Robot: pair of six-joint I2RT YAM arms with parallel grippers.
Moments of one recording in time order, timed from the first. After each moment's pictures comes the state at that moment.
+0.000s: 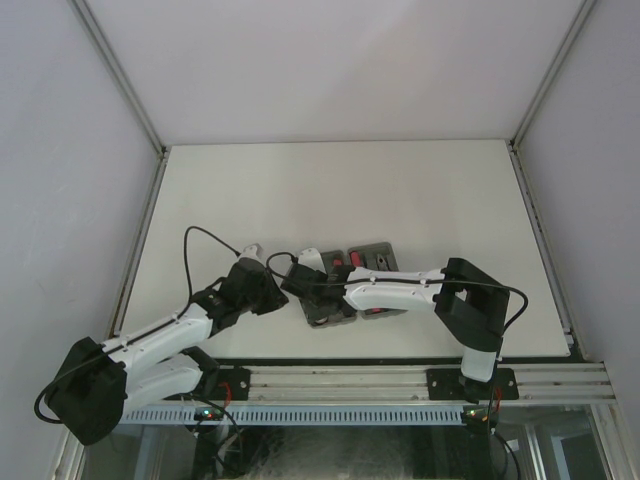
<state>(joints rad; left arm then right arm) -0.63 1.02 0.40 -0.21 -0.05 -0.85 1.17 1.82 1.23 -0.60 0.28 0.69</state>
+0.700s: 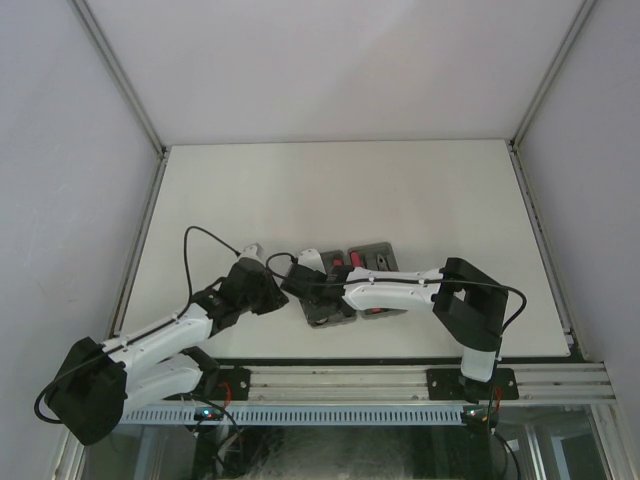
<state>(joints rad) -0.63 1.02 0.40 -0.20 -0.05 -0.85 1.17 1.83 1.23 -0.60 0.28 0.69</state>
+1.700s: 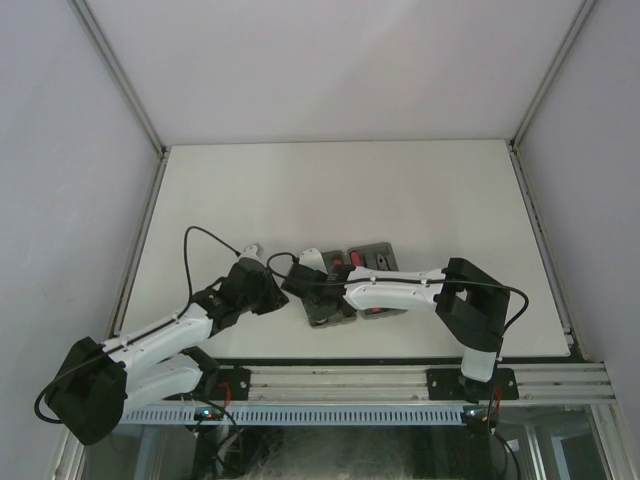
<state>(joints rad) -0.63 1.02 0.40 -0.20 -0.04 -0.85 1.17 1.82 1.24 -0.63 0.29 0.69</state>
